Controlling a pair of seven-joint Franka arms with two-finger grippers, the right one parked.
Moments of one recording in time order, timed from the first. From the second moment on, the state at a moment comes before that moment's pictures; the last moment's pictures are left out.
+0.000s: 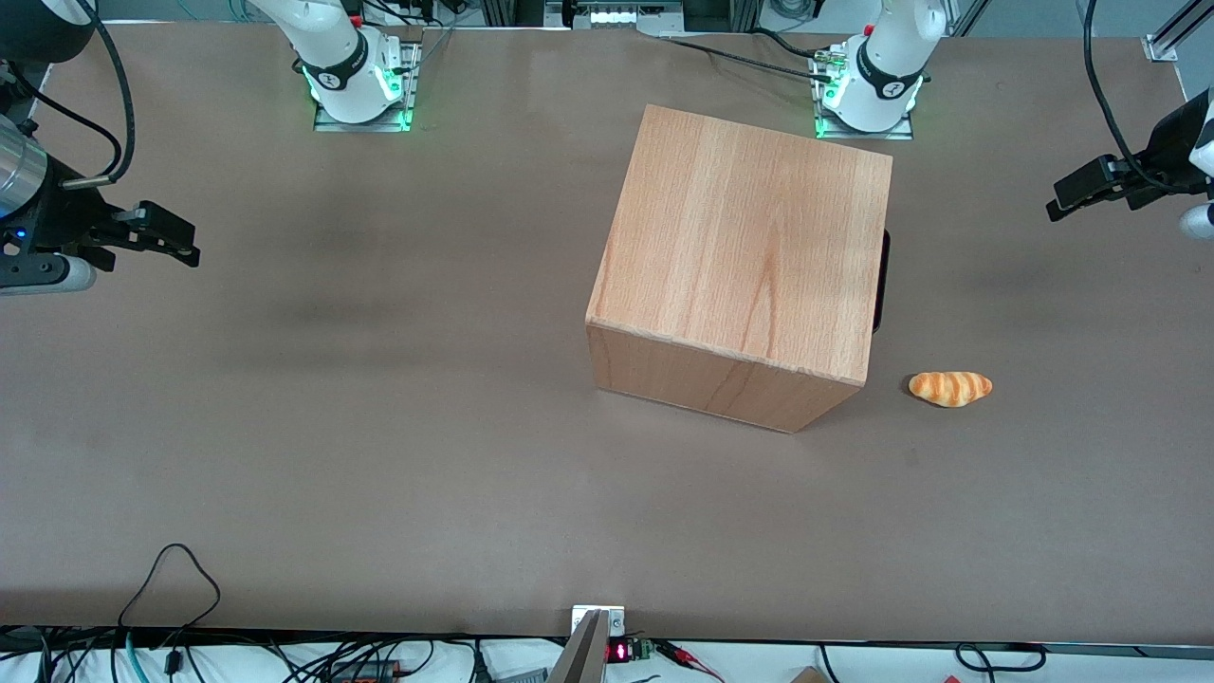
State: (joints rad) arm 0.06 -0.06 -0.02 -1.65 -0.03 1.51 -0.13
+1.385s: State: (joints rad) arm 0.03 0.03 0.01 -1.70 -0.21 1.57 -0.06
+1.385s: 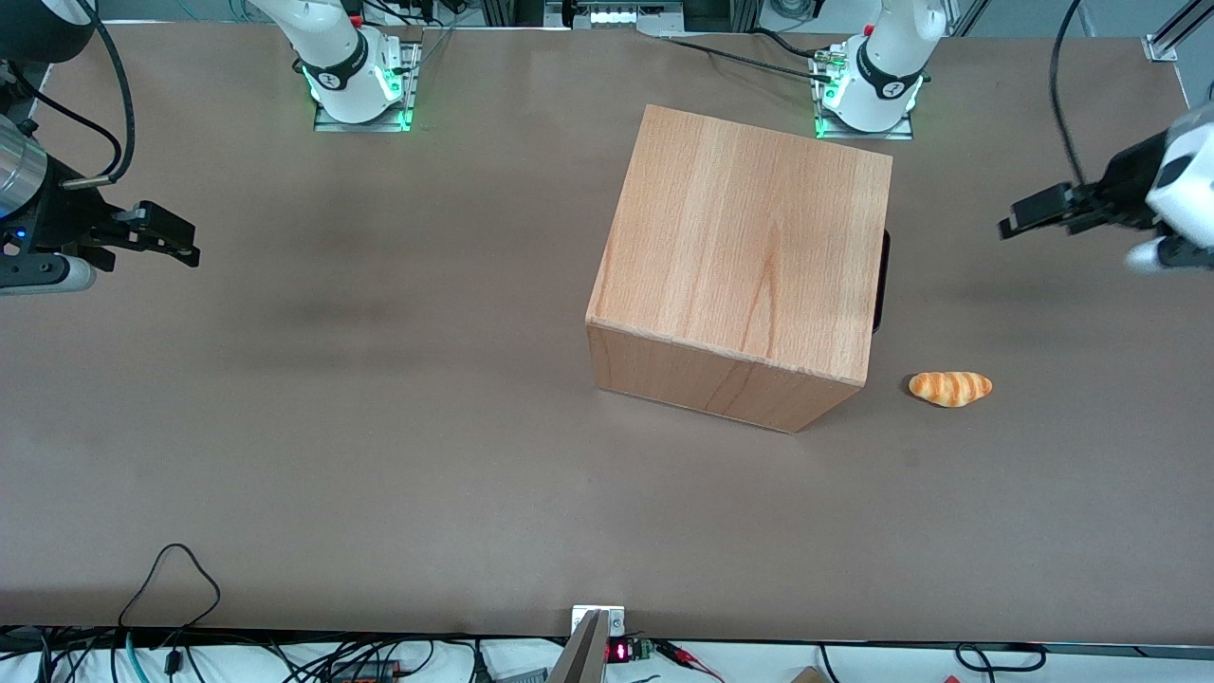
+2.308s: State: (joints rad) arm 0.00 0.13 -0.02 -1.88 -0.28 1.85 0.37
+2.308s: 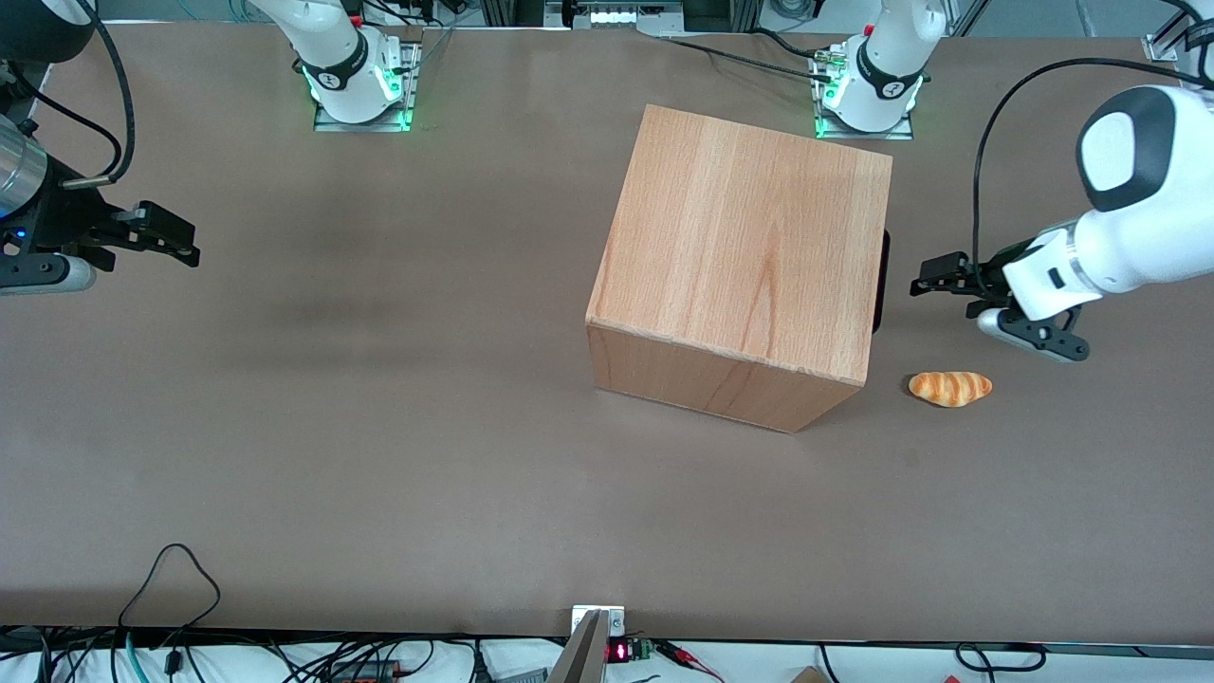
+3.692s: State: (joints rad) arm -0.01 0.18 -0.04 -1.89 -0.34 1.87 0.47
